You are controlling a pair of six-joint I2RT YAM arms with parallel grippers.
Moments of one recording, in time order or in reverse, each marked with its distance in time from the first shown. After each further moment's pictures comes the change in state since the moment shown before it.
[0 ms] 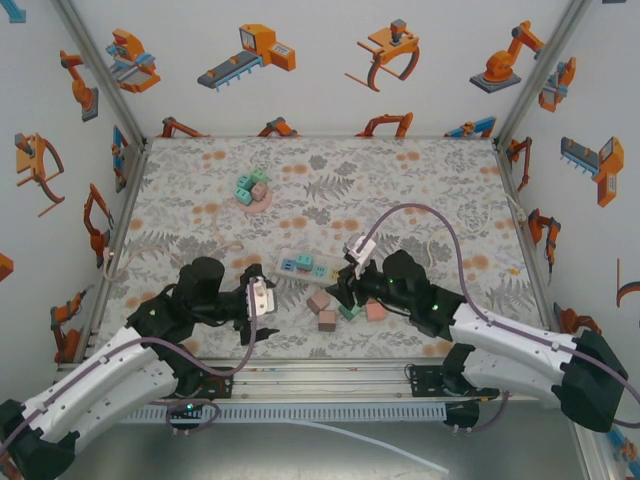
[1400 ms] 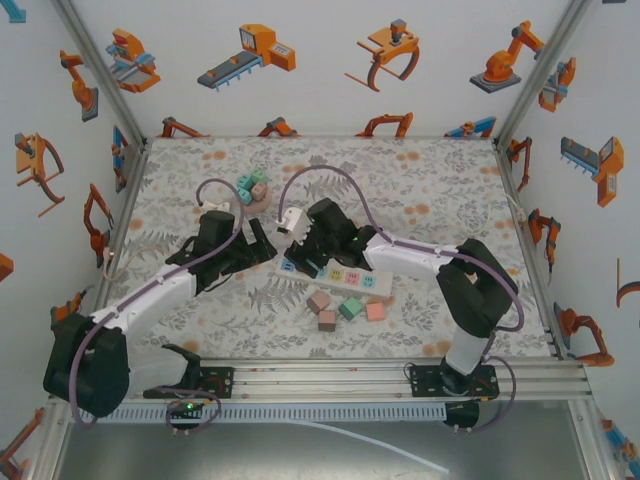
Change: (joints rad) left arm 0.339 0.615 0.129 0.275 -0.450 -1.192; right arm -0.091 0.811 0.634 -0.286 -0.111 -0.276
